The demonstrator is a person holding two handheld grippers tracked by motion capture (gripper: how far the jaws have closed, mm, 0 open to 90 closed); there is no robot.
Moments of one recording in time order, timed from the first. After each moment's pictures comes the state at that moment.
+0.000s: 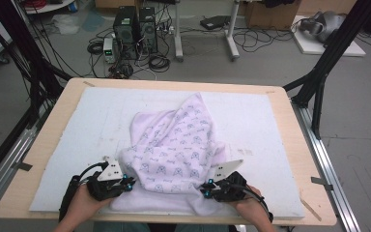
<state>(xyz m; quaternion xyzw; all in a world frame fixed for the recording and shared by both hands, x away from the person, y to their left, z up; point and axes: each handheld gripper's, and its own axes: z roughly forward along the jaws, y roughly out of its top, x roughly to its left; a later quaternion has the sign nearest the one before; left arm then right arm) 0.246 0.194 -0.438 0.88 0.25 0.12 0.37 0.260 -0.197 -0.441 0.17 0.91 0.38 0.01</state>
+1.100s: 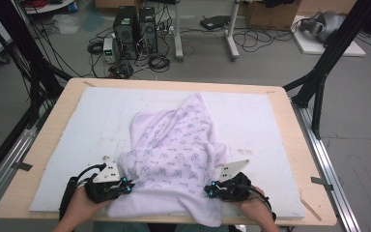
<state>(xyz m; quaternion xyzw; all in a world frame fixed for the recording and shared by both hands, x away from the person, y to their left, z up) 0.238 0.200 -0.438 0.88 0.24 0.10 0.39 0.258 -0.209 -0.443 0.15 0.91 0.39 0.01</state>
